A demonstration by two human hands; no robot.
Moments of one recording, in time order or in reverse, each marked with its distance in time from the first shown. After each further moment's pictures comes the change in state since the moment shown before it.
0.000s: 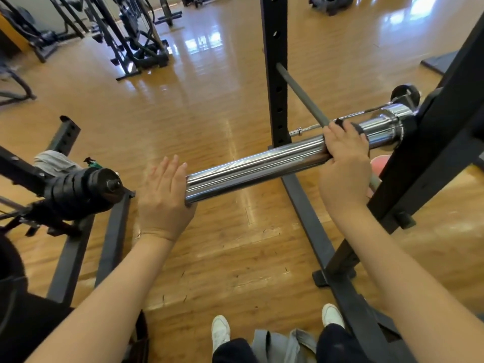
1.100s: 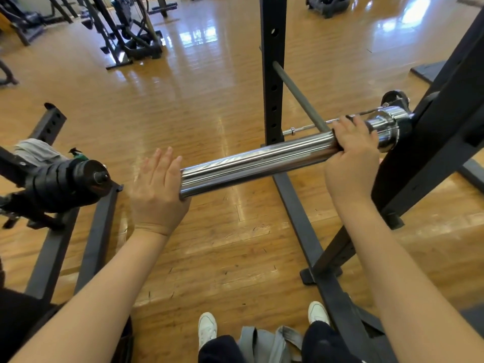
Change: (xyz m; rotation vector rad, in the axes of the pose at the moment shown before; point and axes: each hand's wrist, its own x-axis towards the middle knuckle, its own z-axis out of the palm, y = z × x) left_hand -0.001 0.001 0.002 0.007 0.030 -0.017; right_hand 0.012 0.010 -0.010 0.007 -0.044 0.067
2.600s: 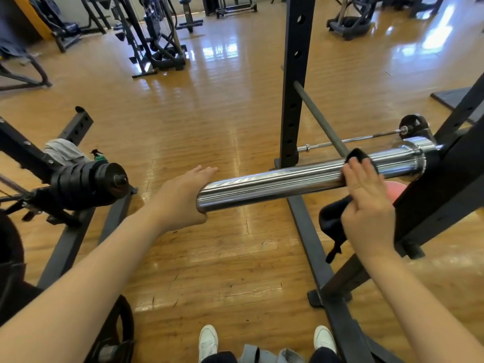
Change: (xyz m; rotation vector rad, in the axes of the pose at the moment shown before) left_hand 0.057 -0.017 -0.042 -0.445 -0.998 -0.132; right_hand -0.034 0.018 0.007 -0.023 0.005 -0.292
